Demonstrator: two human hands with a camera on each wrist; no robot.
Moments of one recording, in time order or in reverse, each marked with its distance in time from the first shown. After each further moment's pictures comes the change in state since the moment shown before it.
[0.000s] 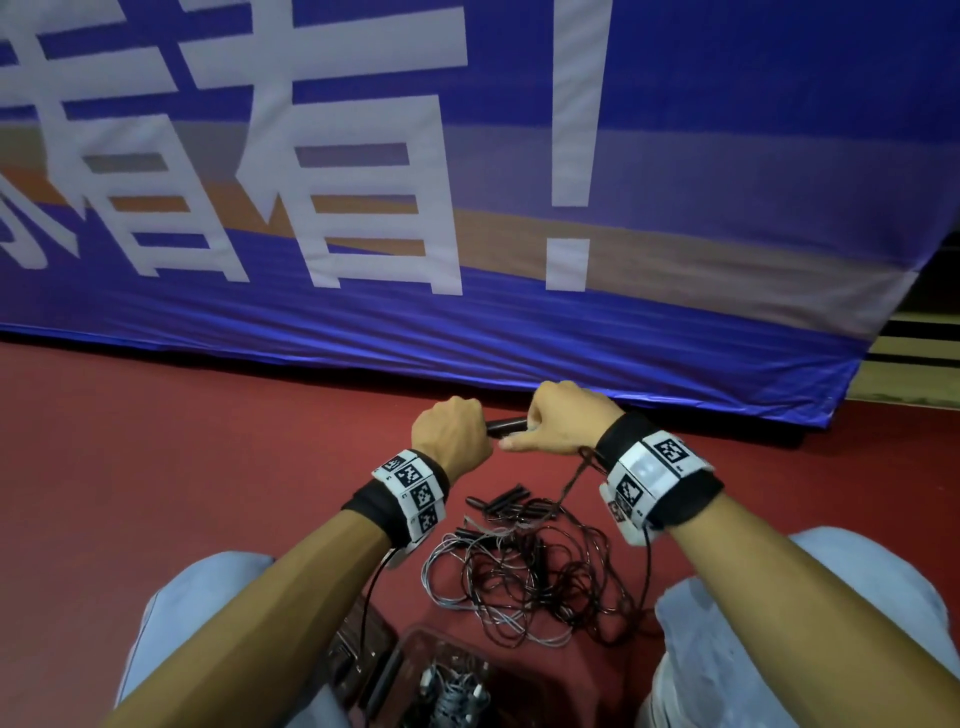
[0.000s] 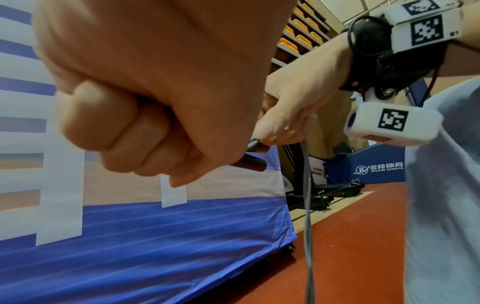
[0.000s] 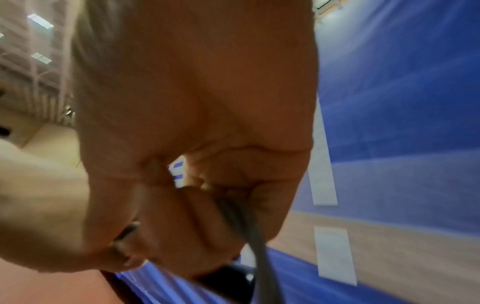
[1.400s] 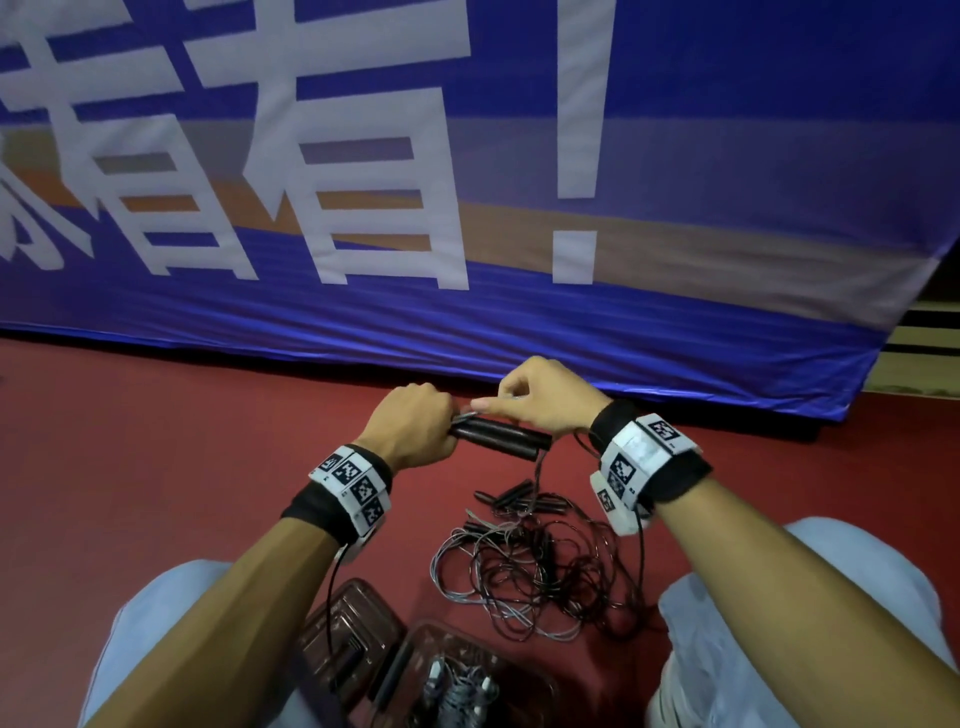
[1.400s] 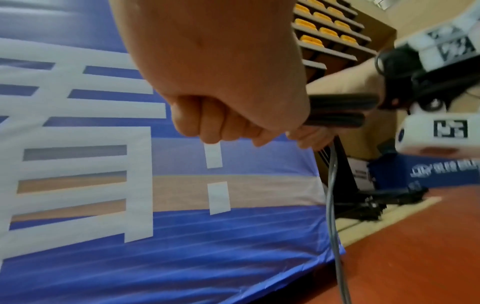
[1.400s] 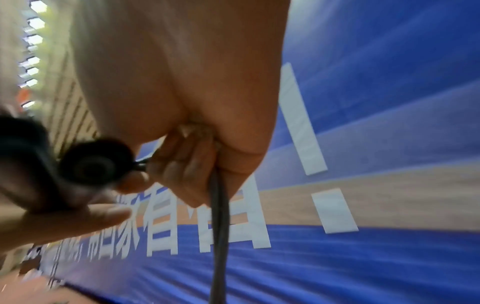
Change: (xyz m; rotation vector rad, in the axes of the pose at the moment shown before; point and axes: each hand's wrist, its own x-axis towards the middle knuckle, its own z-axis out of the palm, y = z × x) left_hand -0.018 -0.048 -0.035 0.152 0.057 0.268; right_hand 0.014 -0.007 0.000 0.508 0.099 -0.223
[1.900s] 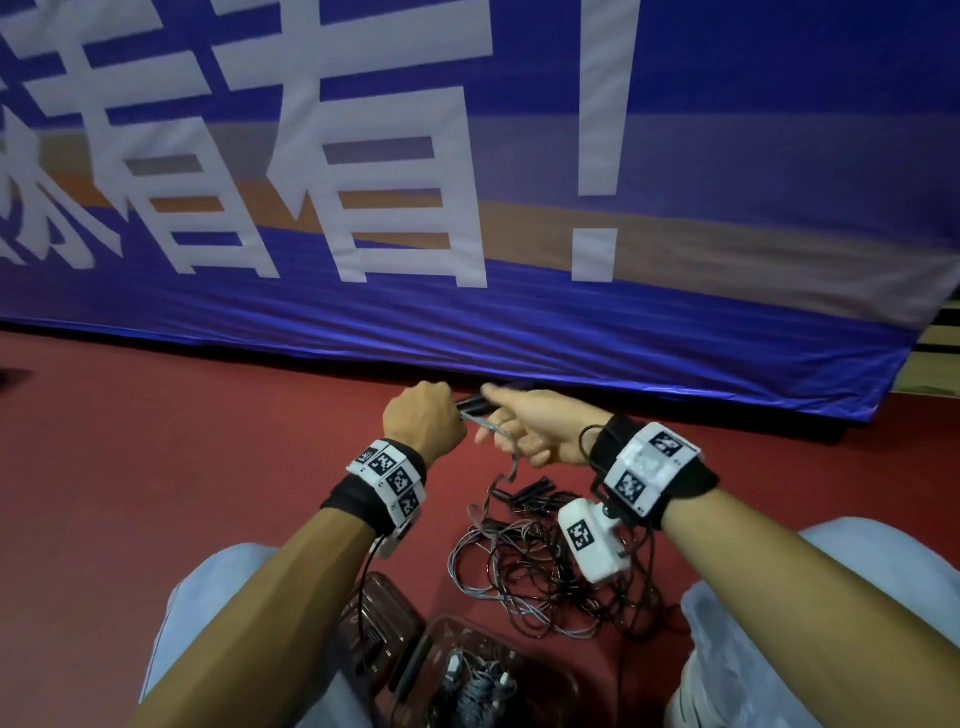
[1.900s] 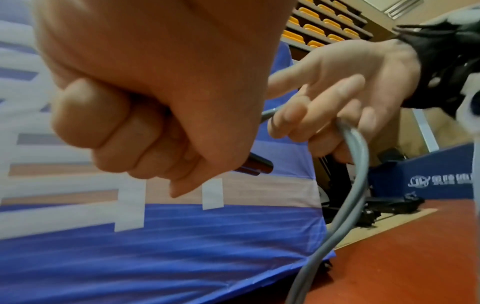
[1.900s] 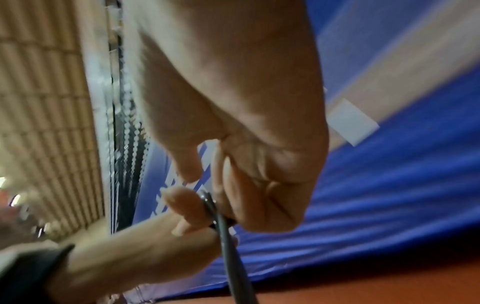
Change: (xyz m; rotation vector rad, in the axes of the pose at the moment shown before) left_hand 0.000 -0.004 0.011 -0.149 -0.031 -0.428; right_hand 0.000 -0.029 0.035 0.725 -0.300 0.434
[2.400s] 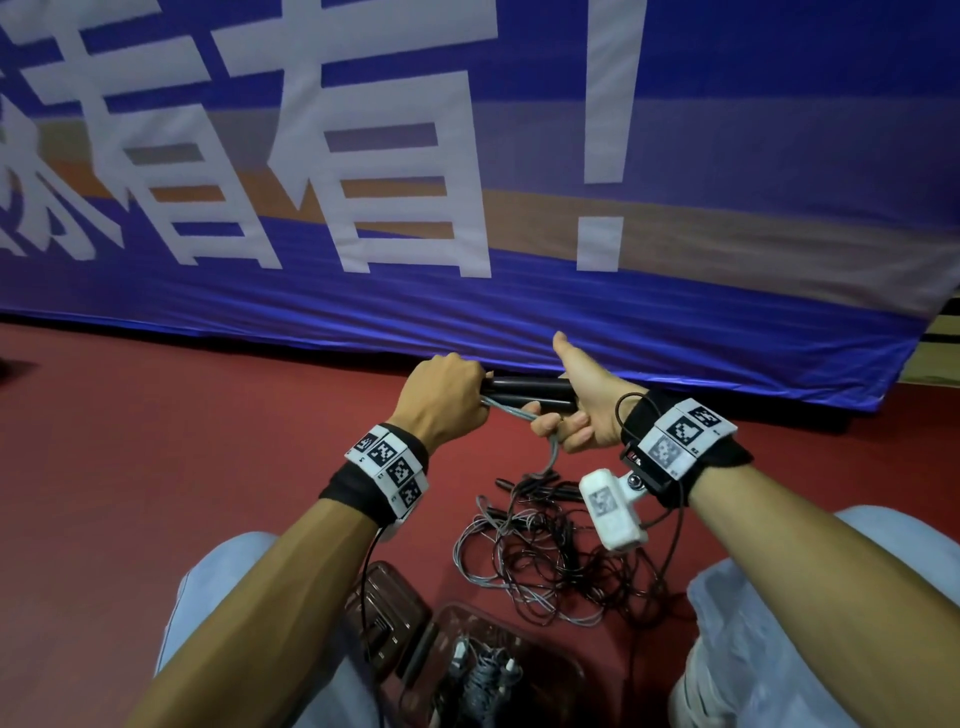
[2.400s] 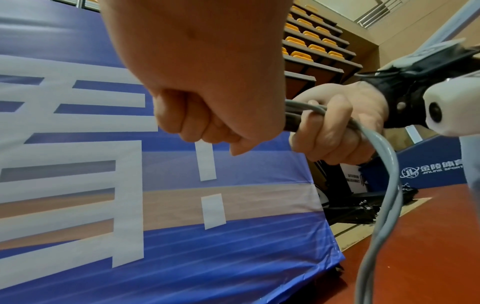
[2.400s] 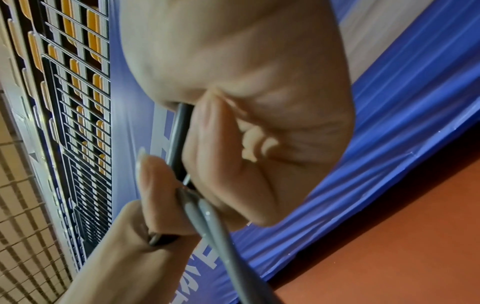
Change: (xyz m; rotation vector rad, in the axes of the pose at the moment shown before) left_hand -0.003 0.009 -0.026 0.104 0.092 0.339; right_hand -0.015 -0.004 -0.032 0.343 -0.062 0.284
